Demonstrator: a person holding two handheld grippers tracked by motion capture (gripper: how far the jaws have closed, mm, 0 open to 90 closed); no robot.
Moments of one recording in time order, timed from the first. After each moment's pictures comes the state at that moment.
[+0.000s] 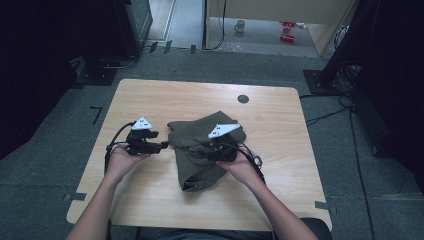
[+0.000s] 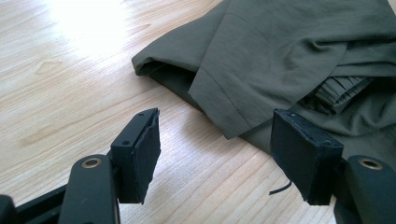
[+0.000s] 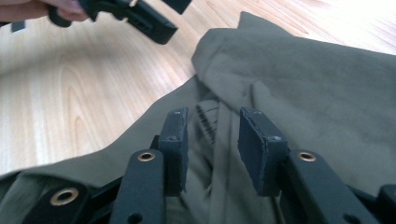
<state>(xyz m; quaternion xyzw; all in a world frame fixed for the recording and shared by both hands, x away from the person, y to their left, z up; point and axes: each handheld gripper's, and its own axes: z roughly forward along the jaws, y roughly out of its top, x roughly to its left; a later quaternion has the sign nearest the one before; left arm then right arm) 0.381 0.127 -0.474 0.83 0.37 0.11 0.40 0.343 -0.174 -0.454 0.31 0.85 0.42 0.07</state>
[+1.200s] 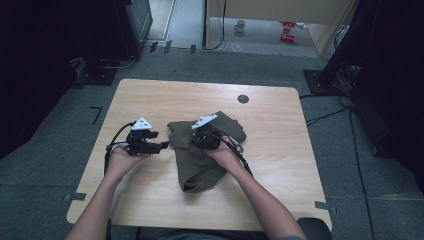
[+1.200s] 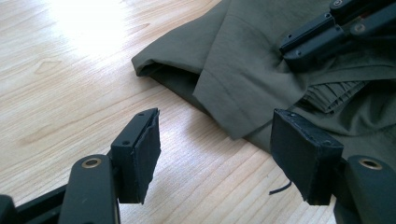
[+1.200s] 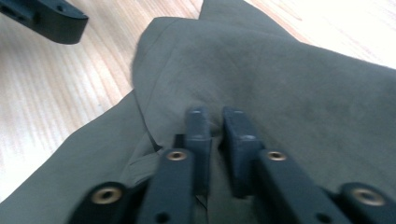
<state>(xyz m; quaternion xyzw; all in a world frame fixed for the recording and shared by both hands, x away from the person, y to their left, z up) 0.381 0.127 -0.475 0.84 0.37 0.10 0.40 0.395 -0.130 -0.485 0.32 0.87 0.35 0.10</state>
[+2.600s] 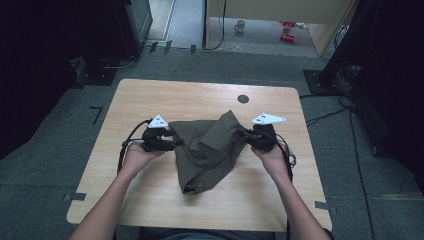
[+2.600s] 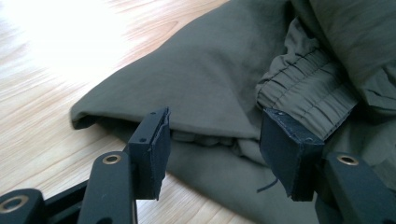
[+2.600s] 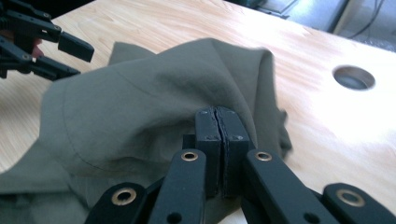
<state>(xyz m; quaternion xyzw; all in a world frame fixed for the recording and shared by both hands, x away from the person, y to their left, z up) 0.389 0.080 -0.475 0.84 0.33 0.09 0.41 0.342 -0.284 -0.431 0.43 0.77 0.44 0.17</state>
